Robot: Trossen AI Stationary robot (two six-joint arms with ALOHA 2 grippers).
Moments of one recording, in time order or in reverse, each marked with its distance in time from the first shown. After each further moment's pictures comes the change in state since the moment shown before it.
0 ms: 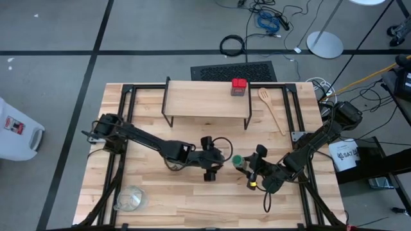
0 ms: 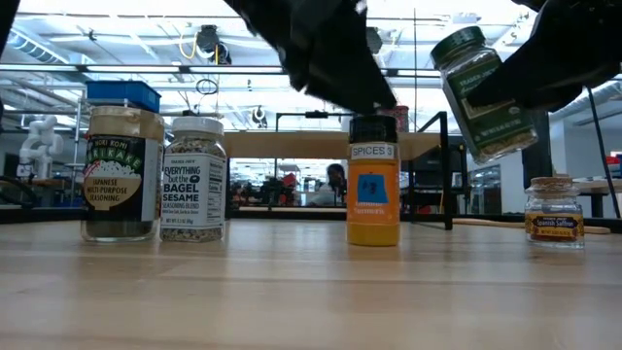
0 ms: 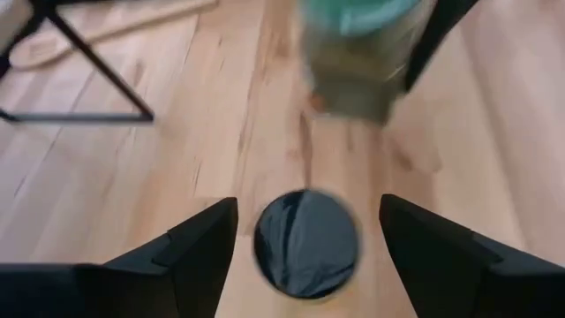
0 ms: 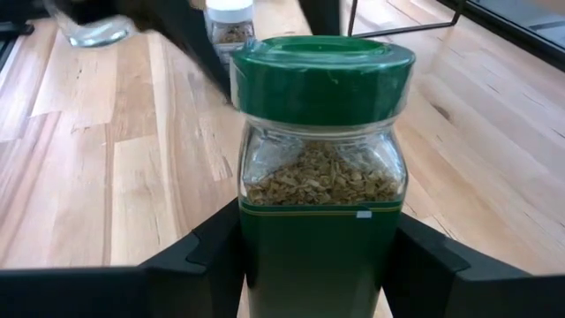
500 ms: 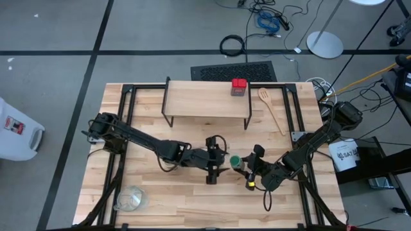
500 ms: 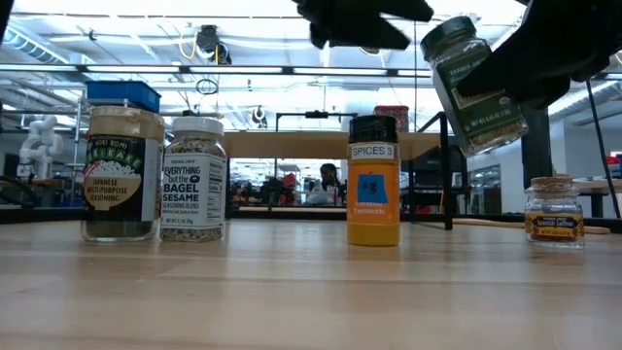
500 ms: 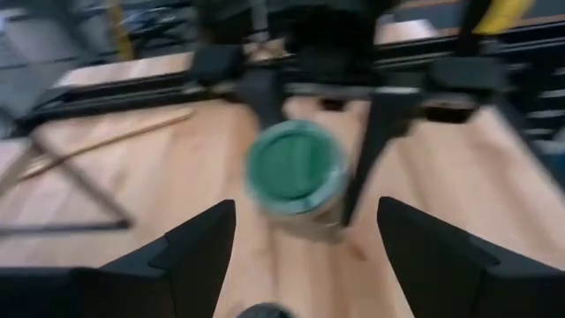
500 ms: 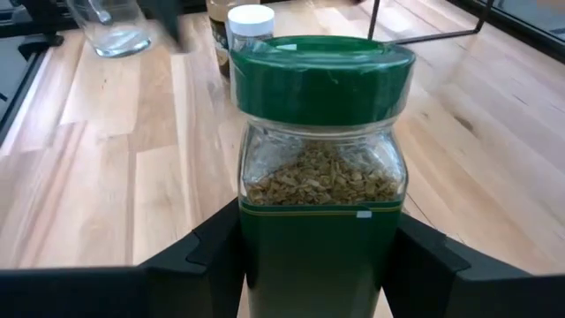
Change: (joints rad) left arm -0.013 -0.044 0.001 0.207 0.070 0.125; right arm -0.020 0.000 0.000 0.082 -0.050 -0.074
